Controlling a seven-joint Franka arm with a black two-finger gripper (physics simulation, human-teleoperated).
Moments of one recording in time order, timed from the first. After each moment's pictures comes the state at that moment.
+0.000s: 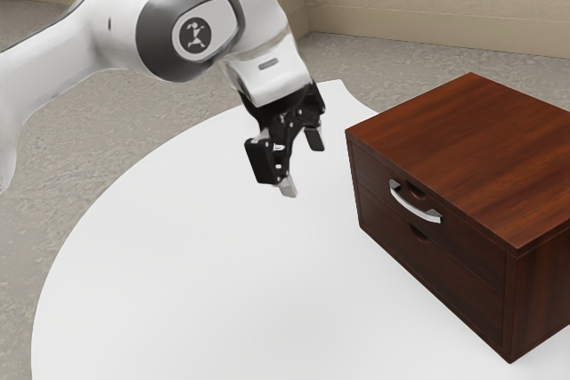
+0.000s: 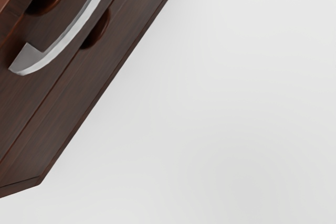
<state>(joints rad) -0.06 0.10 -0.09 -1.43 -0.04 1.66 1.27</state>
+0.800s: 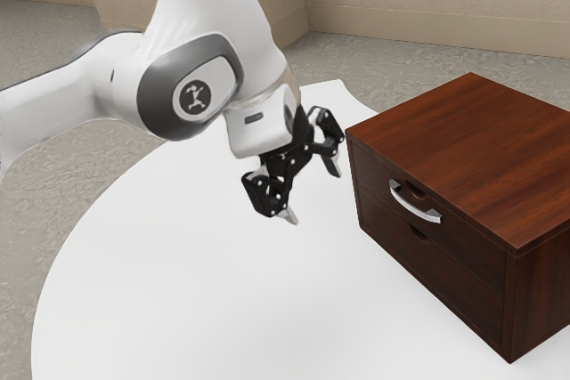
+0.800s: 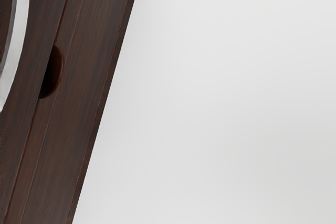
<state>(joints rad) -0.07 -0.01 -0.08 -1.68 -0.07 1.90 1.58</state>
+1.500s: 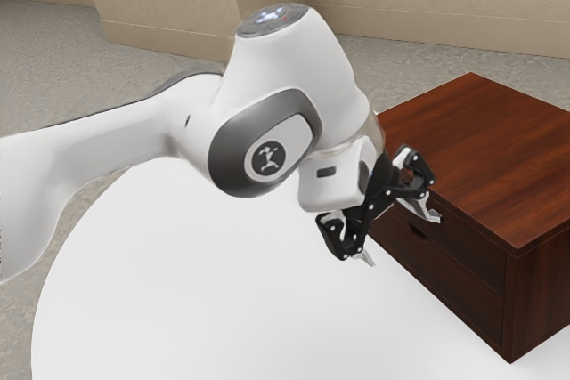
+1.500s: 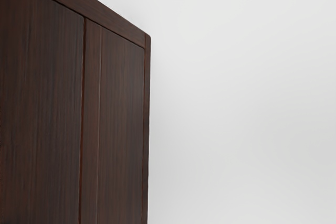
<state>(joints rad) -0.25 0.05 -0.07 -1.70 -0.07 2.05 1.67</state>
